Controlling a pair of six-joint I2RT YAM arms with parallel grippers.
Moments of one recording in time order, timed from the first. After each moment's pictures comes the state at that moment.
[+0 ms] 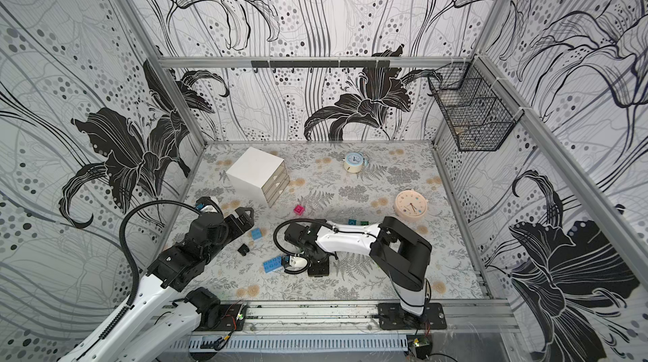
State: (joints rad) left arm -0.49 0.65 0.62 -0.59 -0.31 -0.89; right arm 1.10 1.85 1.18 -0.87 -0.08 -0.54
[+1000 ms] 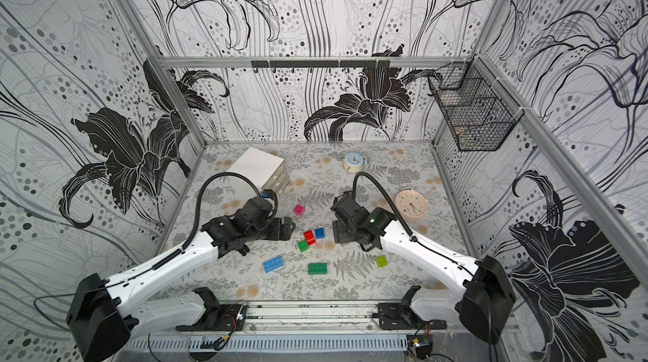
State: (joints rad) left arm -0.75 1.23 0.86 -0.57 -0.08 -0.56; right arm 0.81 1.21 0.92 -0.84 0.21 0.67
